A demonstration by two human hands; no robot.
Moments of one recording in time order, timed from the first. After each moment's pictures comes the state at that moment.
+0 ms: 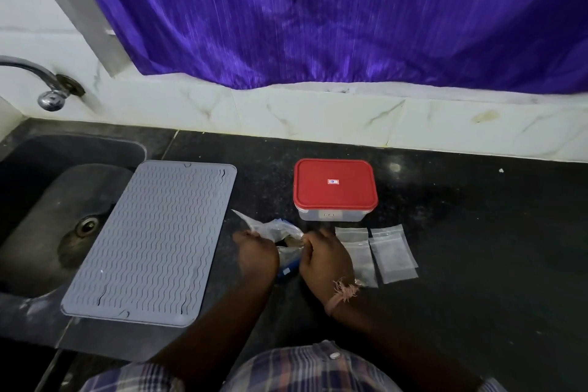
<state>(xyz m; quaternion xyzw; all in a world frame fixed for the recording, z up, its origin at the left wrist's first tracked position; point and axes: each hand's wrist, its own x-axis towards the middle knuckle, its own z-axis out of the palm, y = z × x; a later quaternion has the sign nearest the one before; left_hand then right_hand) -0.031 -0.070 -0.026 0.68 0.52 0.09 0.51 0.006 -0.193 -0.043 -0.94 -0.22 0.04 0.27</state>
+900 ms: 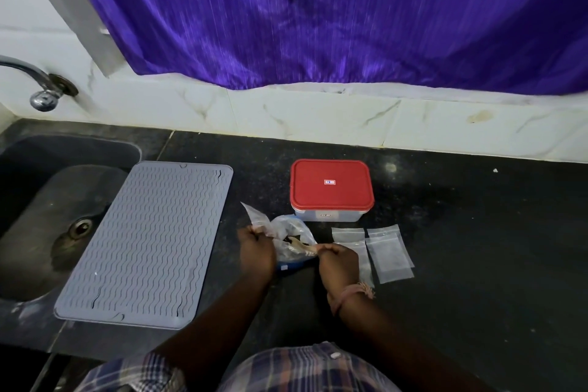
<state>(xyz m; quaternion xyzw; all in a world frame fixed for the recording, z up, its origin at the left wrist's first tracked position) -0.024 -0.070 -0.040 0.63 0.49 0.11 0.59 0.009 -0.199 -0.045 -0.75 0.23 0.20 0.58</state>
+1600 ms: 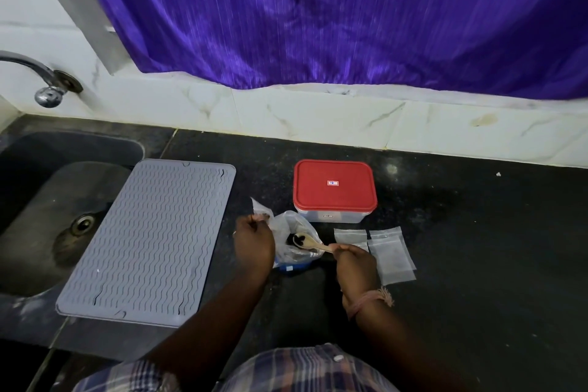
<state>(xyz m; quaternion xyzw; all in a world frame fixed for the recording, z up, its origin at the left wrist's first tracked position) -0.016 -0.056 -0.030 0.66 0.48 0.16 0.56 0.012 -0.222 -0.038 -0.72 0.24 0.18 0.62</state>
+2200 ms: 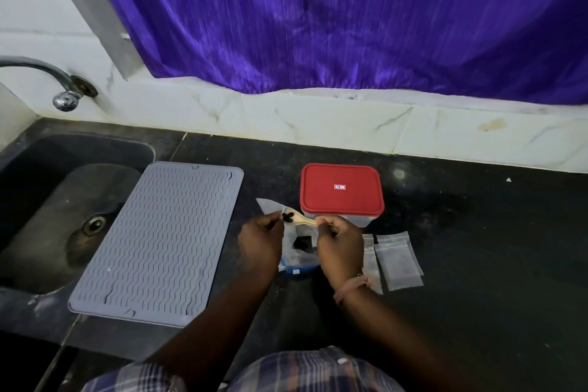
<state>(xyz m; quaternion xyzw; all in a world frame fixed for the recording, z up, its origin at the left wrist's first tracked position) -0.026 -0.053 -0.009 0.74 0.38 0.12 0.55 0.021 -0.177 -0.007 -0.82 0.04 0.05 0.56</state>
